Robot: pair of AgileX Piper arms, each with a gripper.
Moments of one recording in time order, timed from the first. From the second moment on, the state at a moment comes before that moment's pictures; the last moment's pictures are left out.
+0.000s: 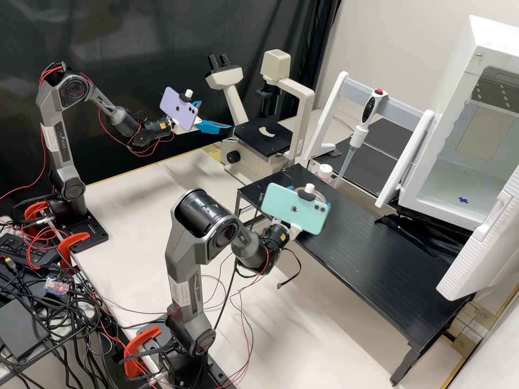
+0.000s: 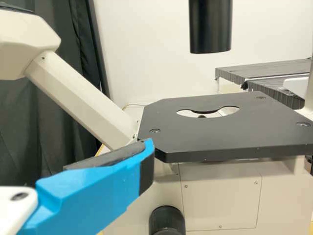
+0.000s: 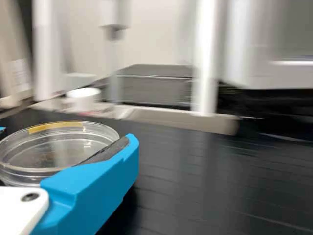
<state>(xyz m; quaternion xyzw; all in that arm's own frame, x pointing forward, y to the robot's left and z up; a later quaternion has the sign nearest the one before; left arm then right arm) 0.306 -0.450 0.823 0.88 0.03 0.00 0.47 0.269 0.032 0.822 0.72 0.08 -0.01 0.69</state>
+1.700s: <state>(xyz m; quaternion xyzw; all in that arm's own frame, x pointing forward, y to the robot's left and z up) 0.306 -0.450 0.823 0.88 0.03 0.00 0.47 0.544 -0.009 0.981 0.70 -0.13 -0.04 0.70</state>
